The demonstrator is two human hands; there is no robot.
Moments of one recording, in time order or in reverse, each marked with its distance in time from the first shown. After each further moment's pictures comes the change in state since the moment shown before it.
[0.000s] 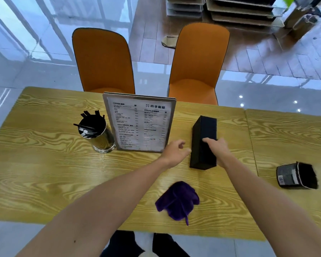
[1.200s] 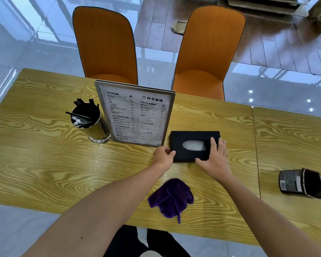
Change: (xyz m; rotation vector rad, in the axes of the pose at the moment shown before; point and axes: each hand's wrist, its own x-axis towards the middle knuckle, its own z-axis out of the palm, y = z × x) left_hand 0.019 -0.055 0.036 -0.185 0.307 -0.316; right_hand 0.012 0.073 -0.010 -0.825 -0.040 -0.575
